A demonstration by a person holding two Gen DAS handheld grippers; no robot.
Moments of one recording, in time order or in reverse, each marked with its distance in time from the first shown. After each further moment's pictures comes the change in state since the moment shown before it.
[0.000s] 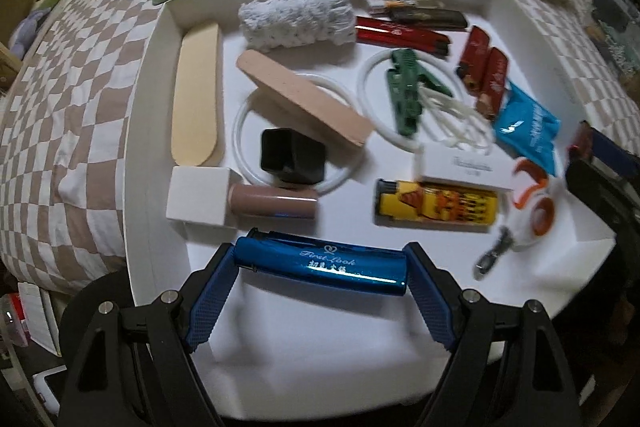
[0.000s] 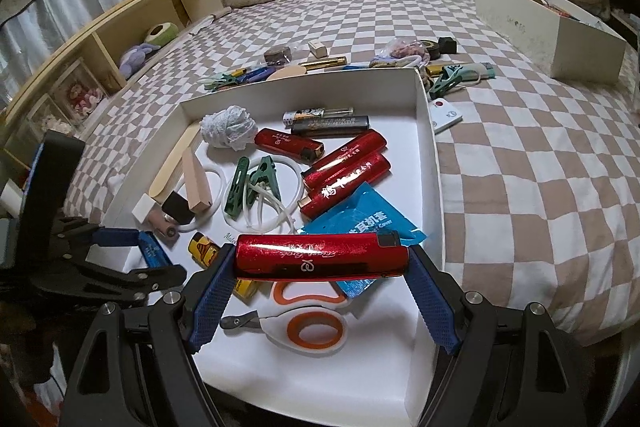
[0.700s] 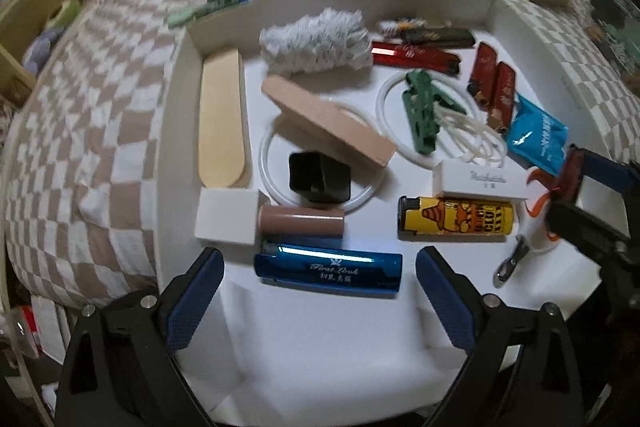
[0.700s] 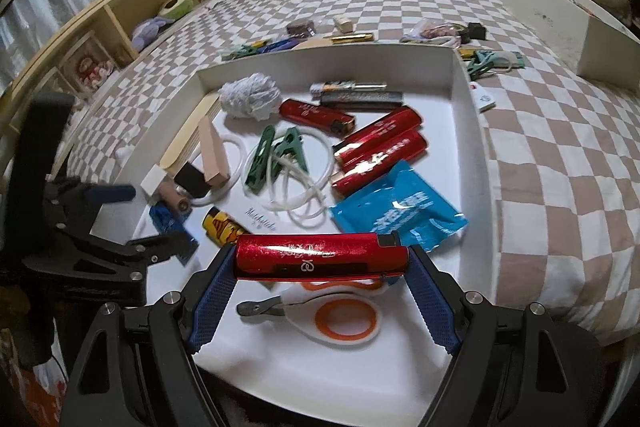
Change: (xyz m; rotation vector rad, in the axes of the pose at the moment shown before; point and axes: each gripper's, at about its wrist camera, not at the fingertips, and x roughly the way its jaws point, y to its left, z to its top) left arm -0.025 0.016 -0.036 0.046 -0.129 0.056; right arm 0.016 0.021 -0.007 -0.058 0.085 0.035
